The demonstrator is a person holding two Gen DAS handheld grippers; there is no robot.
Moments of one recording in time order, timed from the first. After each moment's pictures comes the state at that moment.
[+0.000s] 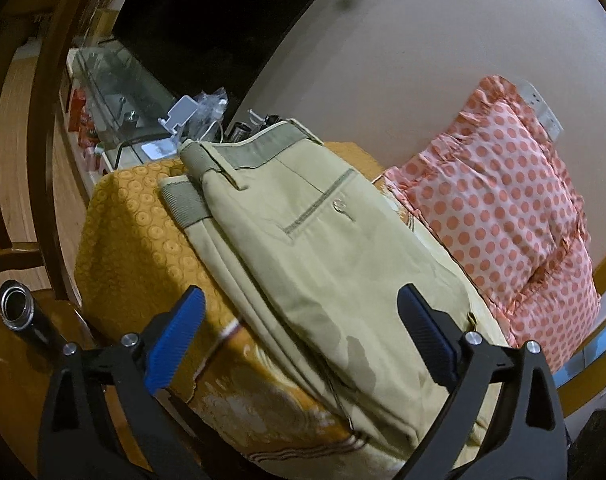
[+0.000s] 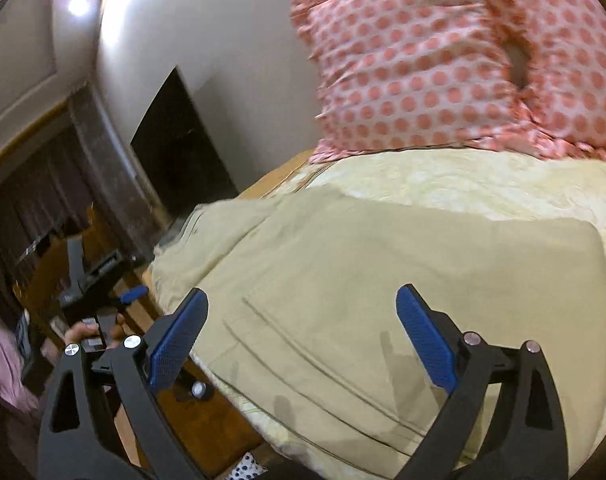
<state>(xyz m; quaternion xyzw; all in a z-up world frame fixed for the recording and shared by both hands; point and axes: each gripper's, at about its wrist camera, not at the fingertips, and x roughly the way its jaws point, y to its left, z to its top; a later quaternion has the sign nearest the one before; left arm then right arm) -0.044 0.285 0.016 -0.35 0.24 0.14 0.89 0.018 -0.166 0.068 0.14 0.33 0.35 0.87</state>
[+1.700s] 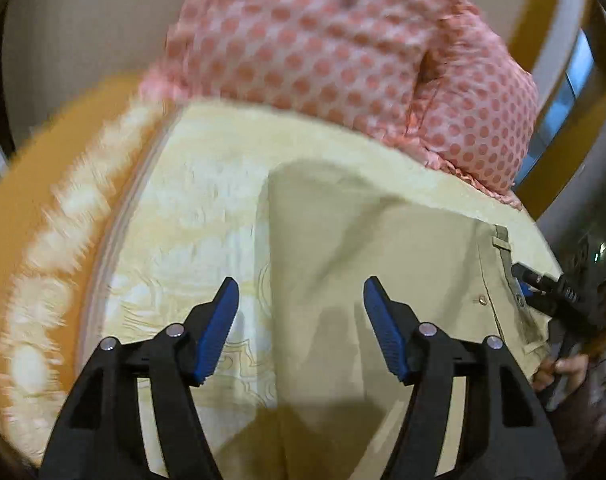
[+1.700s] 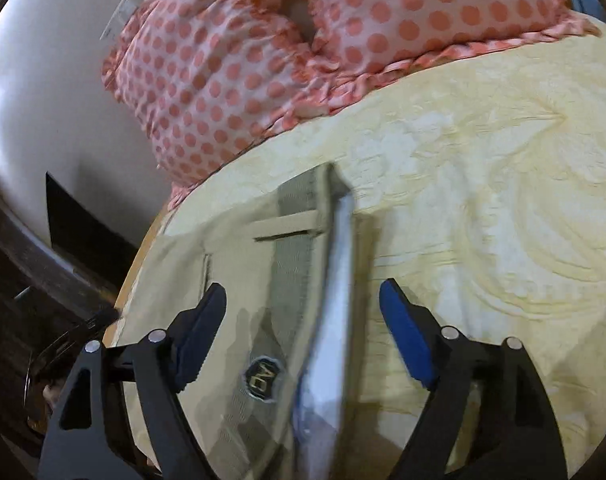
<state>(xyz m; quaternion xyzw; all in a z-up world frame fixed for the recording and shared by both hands) 0.078 0.103 0.054 -0.13 0.42 -0.15 0.89 0.092 -0.298 0.009 0.25 0.42 0.18 0.85</state>
